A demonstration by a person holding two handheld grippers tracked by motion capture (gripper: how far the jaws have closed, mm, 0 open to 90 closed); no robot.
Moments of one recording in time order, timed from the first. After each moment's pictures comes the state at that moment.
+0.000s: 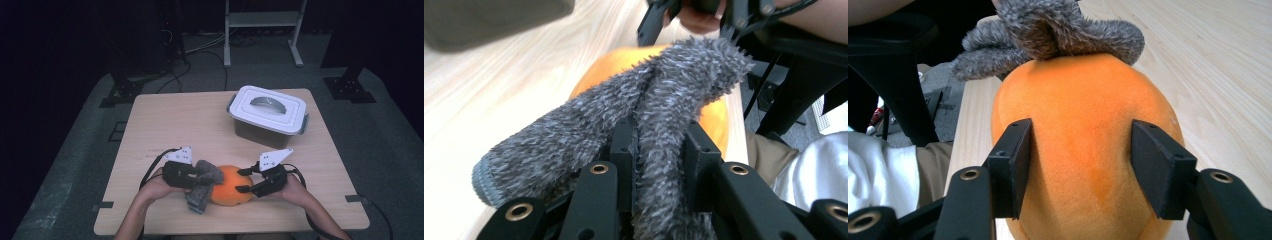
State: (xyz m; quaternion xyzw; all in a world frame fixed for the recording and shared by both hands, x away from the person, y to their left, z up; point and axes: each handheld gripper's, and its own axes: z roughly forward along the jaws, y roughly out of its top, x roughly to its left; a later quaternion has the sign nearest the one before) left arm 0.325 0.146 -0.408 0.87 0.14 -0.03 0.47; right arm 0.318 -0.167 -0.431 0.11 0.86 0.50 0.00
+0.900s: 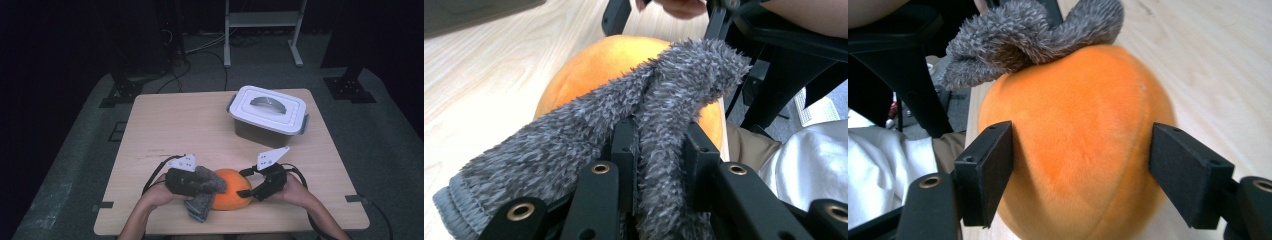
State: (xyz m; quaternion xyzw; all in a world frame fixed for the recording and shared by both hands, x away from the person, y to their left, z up) left arm 0.312 0.136 -0.417 0.87 0.12 -0.05 0.47; right arm 0.318 -0.164 -0.429 0.13 0.87 0.47 -0.03
